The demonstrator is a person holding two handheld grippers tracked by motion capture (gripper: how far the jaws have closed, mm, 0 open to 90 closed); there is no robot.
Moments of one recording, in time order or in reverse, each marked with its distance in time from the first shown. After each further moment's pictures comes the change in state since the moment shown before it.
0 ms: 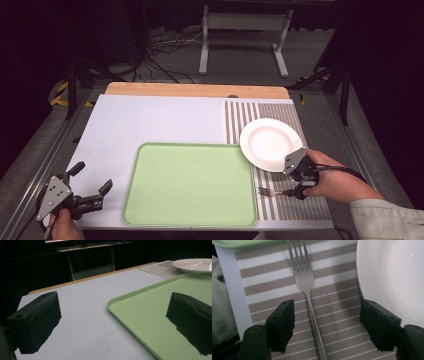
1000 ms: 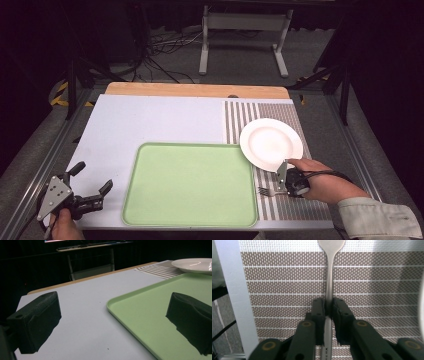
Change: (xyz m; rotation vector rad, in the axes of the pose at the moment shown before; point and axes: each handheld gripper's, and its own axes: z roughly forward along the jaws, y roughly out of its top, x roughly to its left) left arm 0.000 0.000 0.000 0.004 -0.002 0.001; right arm 0.006 0.006 0.029 0.319 0.085 -0.234
